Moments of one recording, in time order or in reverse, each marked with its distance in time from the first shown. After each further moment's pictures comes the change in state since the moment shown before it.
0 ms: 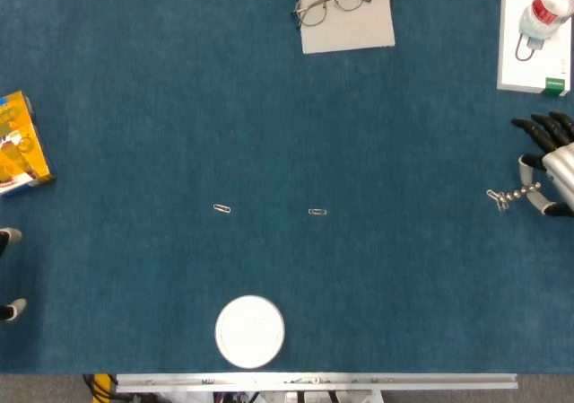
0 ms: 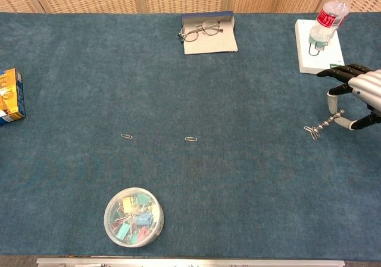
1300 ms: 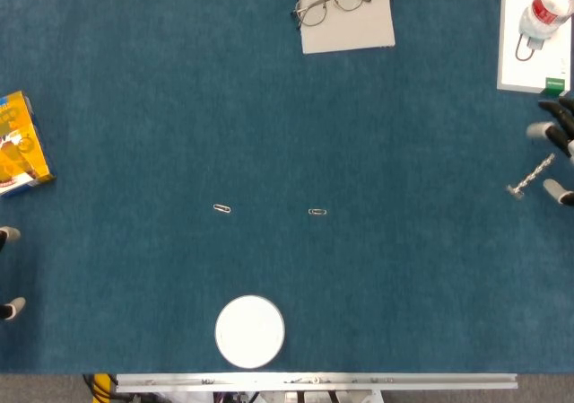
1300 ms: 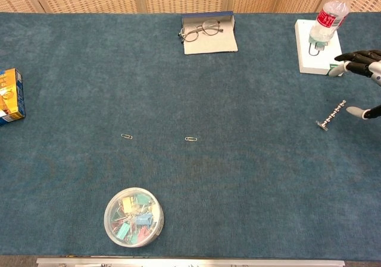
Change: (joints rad) left arm -0.001 0.001 0.000 0.004 0.007 0.006 -0.020; right arm -0.051 0.036 0.072 -0.034 0.027 0.035 0.016
